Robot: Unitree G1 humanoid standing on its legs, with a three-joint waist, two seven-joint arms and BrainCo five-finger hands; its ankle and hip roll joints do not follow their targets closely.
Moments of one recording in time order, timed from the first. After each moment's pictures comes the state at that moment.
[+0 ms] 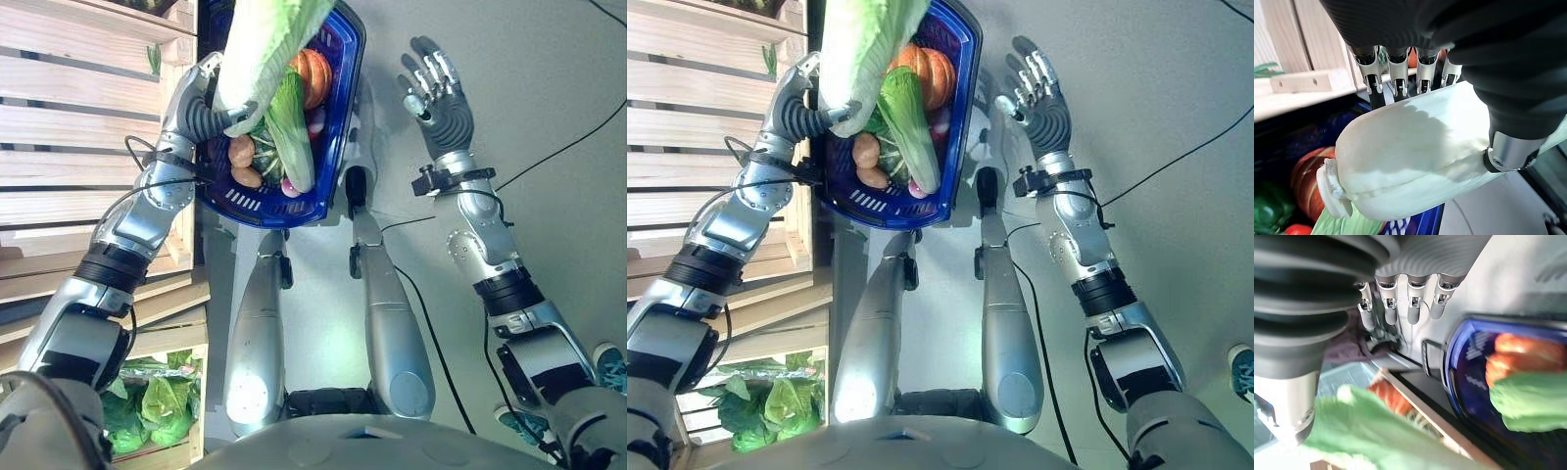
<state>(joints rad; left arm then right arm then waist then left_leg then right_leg) -0.70 0.74 -0.40 0.33 0.05 -0.20 0.24 -0.58 -0.47 0.31 0.17 0.68 -0.27 -0.02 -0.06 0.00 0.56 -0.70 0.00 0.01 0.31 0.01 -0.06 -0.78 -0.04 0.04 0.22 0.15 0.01</state>
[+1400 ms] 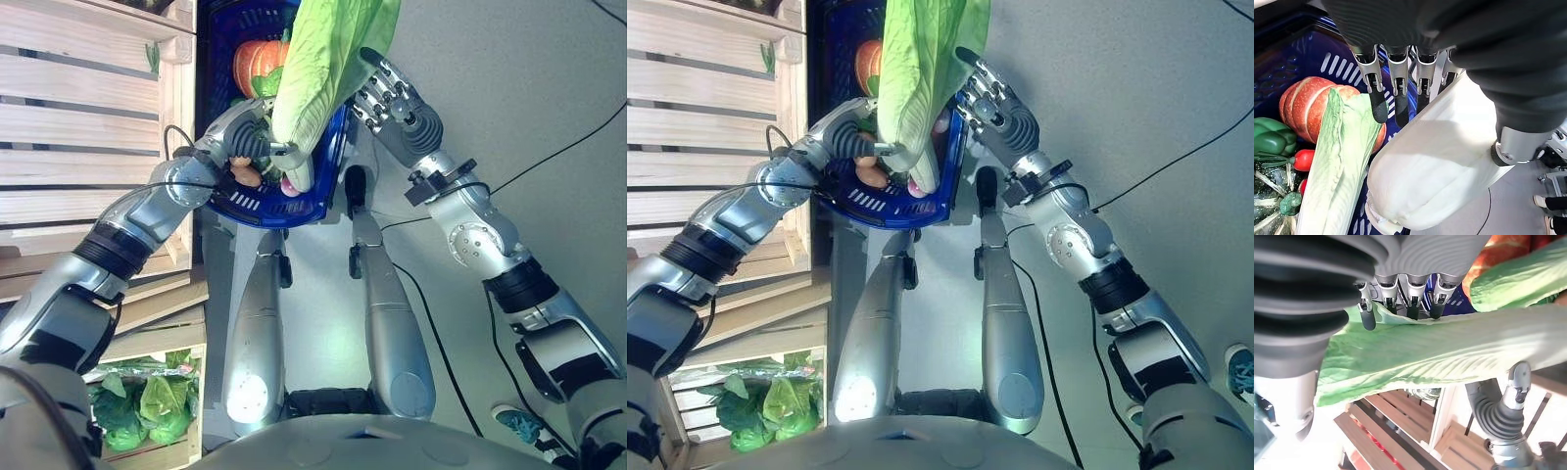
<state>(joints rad) -0.82 0.81 -0.67 0.32 0.03 -0.17 0.07 -0.64 -0.57 0.46 0.07 1.10 -0.14 0.18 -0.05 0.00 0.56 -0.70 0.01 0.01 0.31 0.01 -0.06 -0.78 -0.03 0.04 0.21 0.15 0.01</state>
